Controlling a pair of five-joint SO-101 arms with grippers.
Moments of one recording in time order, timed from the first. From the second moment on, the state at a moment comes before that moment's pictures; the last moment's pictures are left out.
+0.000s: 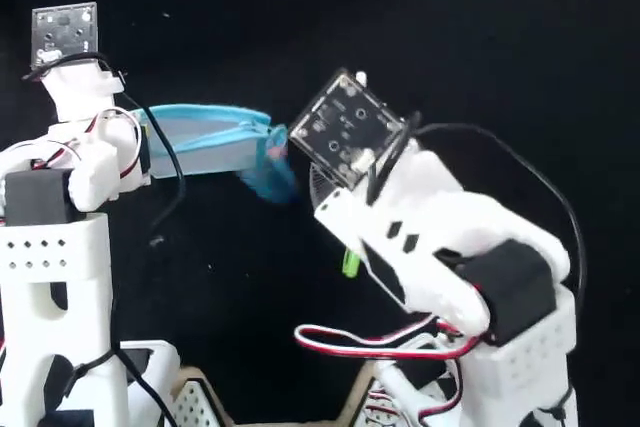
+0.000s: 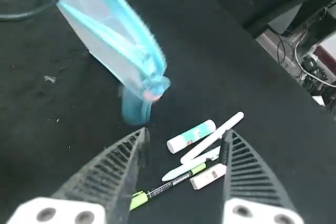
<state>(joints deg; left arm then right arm) -7.6 -37.1 13.5 79.7 2.2 -29.2 -44.2 1.3 91.1 20.6</state>
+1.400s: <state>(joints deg) -7.6 -37.6 21.7 78.7 2.6 -0.4 11.7 23.0 45.1 -8.9</state>
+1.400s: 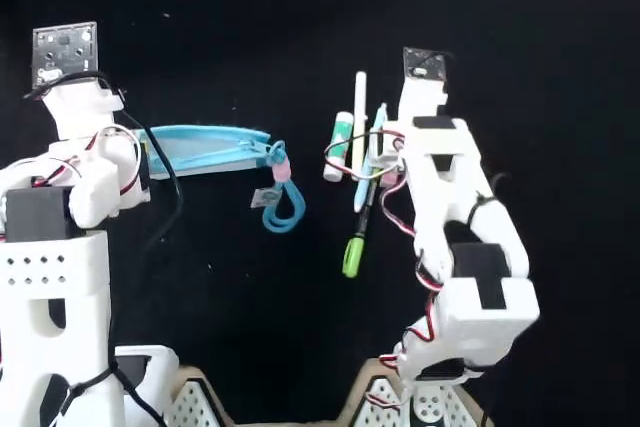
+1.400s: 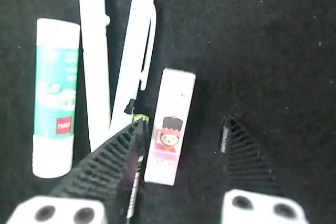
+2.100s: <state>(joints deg) -7.6 -37.6 23.1 78.7 2.6 6.9 12.0 13.8 69.0 6.9</state>
